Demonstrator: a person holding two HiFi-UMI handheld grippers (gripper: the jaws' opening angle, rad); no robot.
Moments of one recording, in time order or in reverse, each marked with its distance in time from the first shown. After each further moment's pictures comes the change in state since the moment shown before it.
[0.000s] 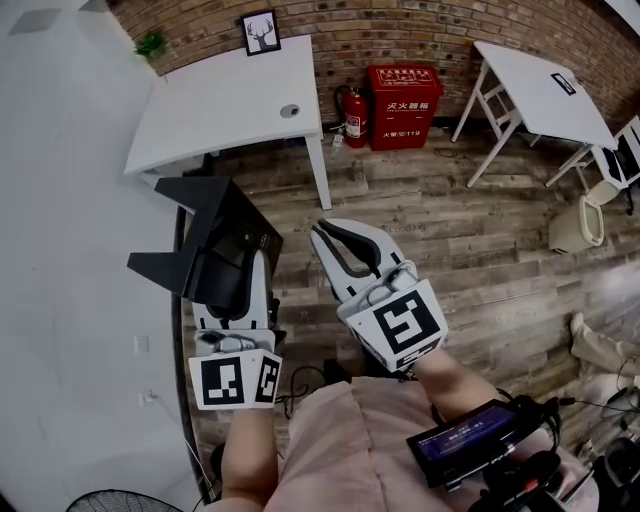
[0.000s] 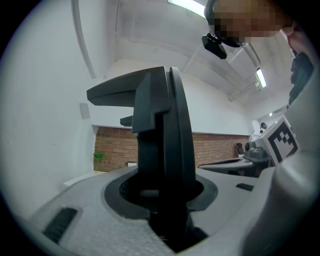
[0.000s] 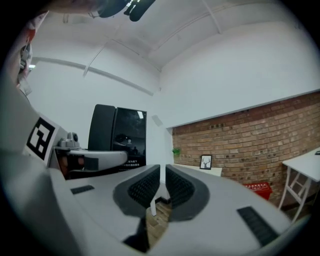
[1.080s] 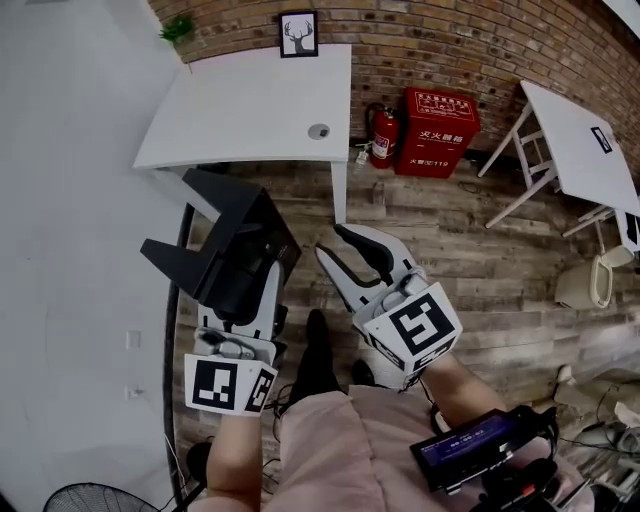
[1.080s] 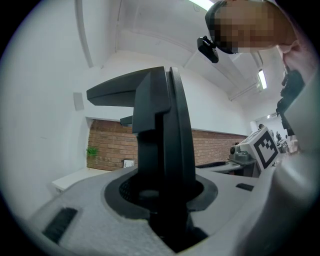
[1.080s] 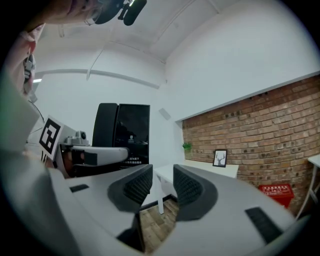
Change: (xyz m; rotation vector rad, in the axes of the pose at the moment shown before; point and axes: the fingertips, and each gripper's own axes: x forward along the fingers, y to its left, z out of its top) left arm 0.091 0.031 -0.026 -0.015 0.034 -0.046; right arm 0.094 -0.062 -0.025 -0.023 0.042 0.195
